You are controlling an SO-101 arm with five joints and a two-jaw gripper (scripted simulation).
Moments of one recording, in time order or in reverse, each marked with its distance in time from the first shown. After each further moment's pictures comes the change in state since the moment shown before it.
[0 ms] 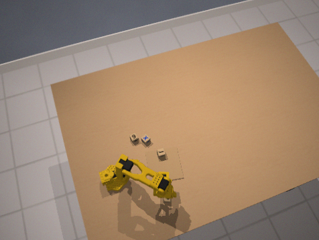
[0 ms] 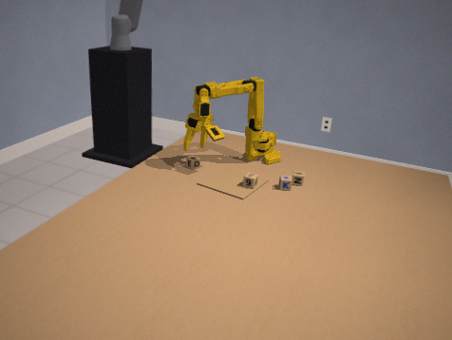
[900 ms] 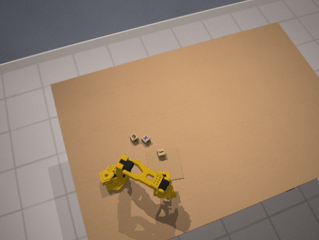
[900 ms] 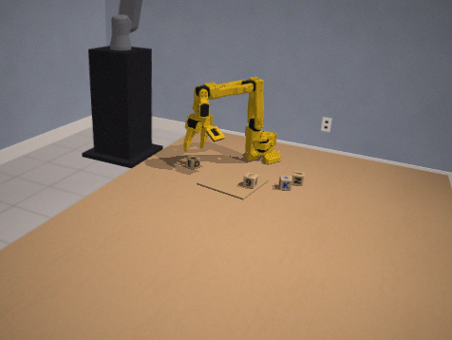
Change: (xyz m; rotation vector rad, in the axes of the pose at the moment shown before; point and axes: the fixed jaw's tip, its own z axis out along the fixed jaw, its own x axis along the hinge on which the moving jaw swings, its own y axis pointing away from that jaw) arm 0.000 0.000 0.002 -0.008 -0.004 -0.007
